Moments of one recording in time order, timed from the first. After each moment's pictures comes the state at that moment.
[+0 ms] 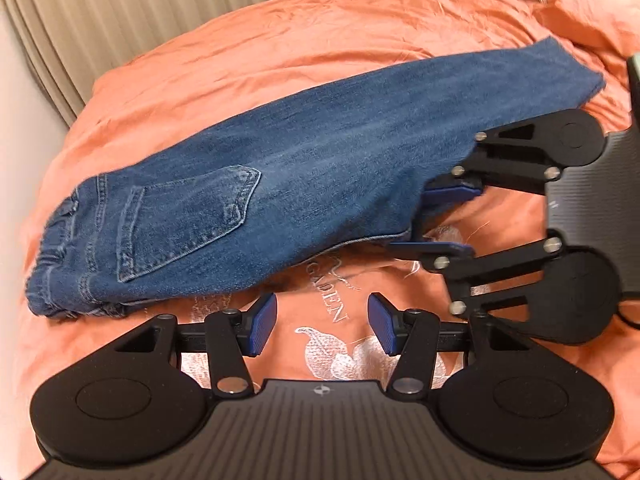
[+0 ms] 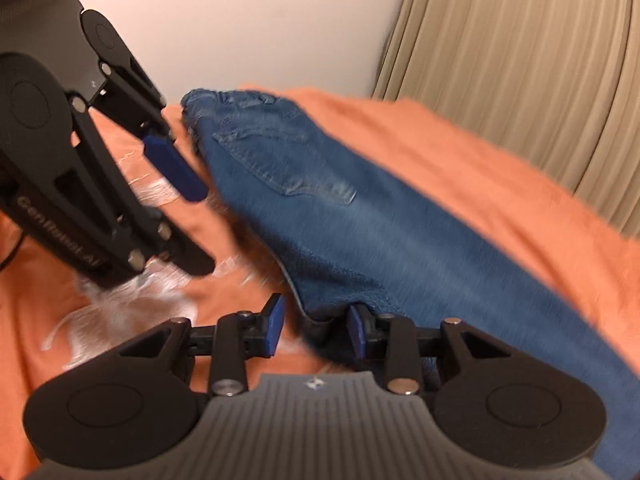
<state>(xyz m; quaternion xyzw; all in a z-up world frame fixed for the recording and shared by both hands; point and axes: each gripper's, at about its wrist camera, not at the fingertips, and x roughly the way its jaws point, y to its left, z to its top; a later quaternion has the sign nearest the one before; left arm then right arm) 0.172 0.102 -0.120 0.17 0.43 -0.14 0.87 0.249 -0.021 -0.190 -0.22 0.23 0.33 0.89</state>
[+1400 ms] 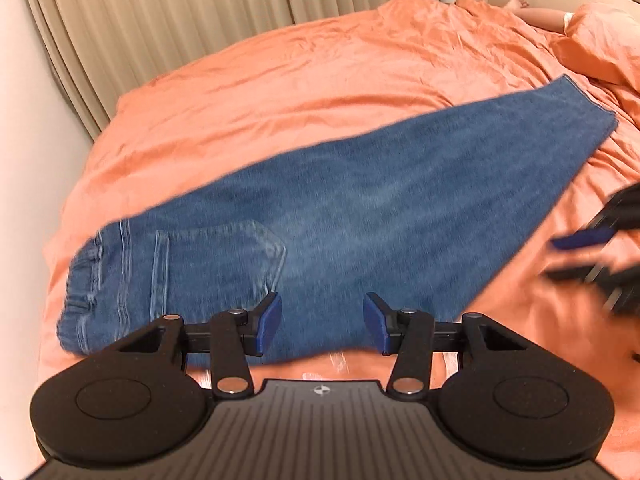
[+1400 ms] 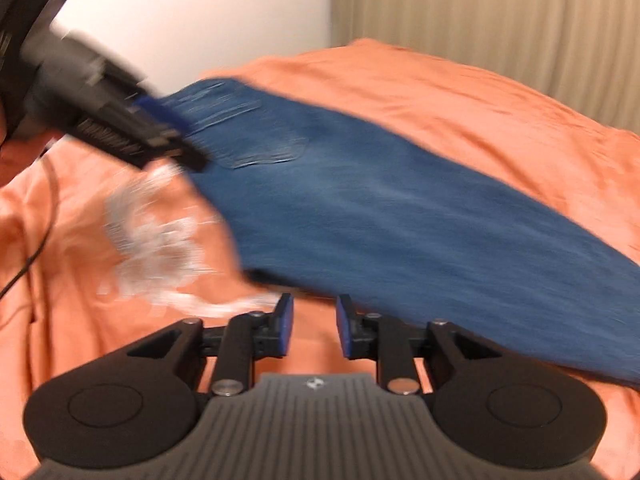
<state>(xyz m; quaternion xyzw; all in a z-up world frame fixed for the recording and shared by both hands) 0.186 0.080 -0.081 0.16 0.40 -0.10 0.90 0.233 -0.130 -0.143 -0.11 0.36 0.29 0.88</state>
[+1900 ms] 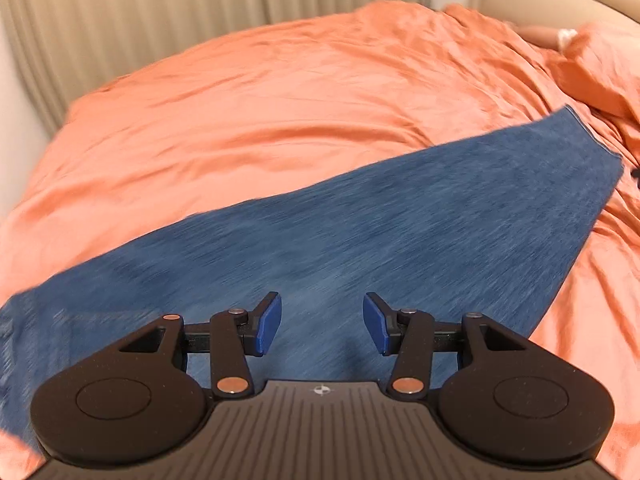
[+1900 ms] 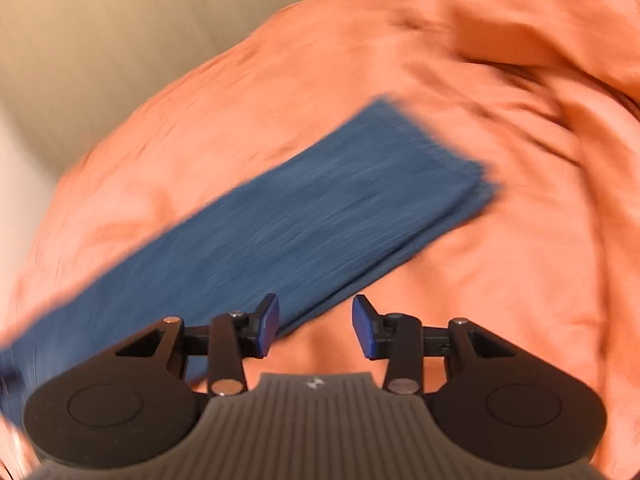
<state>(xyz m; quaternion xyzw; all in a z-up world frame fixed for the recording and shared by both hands) 0.291 -0.008 -0.102 0.13 0.42 -0.15 0.89 0.311 -0.494 -0.155 0.26 0.40 -0.07 0.88</state>
